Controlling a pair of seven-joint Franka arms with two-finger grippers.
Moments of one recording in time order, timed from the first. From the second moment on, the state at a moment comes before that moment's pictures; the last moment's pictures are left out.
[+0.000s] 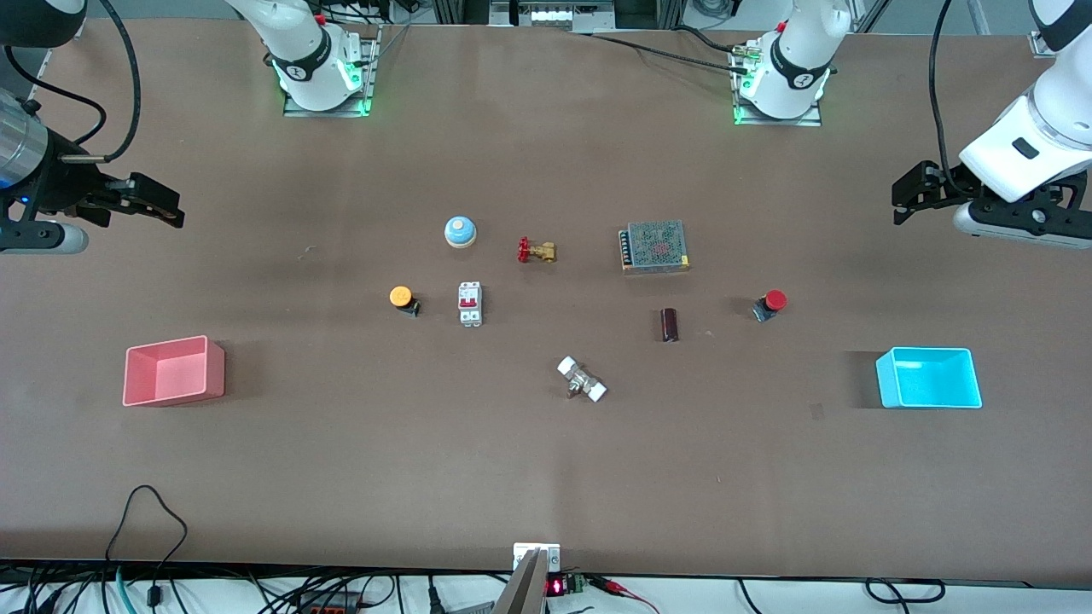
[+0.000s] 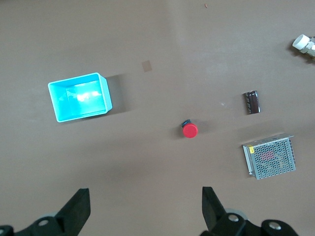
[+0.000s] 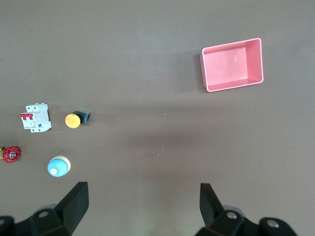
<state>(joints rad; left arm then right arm) 0.00 -0.04 -0.08 -1.71 0.05 1.68 0.10 -0.02 0.10 0.09 -1.51 -0.01 1.52 0.07</state>
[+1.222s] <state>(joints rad) 0.00 -0.01 -0.08 -1.70 0.05 1.61 0.10 0.01 0.17 0.09 -1.53 0.03 1.53 0.08</state>
